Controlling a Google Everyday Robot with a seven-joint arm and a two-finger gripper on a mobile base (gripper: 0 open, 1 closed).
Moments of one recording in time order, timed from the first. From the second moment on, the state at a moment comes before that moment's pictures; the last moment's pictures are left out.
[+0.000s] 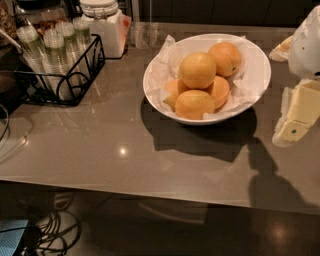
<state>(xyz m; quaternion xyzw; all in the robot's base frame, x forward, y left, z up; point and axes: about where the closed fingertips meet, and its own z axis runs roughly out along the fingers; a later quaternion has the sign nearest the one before) 0.438 -0.217 0.976 -0.60 0.78 -0.03 0.16</state>
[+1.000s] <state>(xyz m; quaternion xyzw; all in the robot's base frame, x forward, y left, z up) 0.480 -0.170 0.984 -0.66 0.73 -0.01 0.18</state>
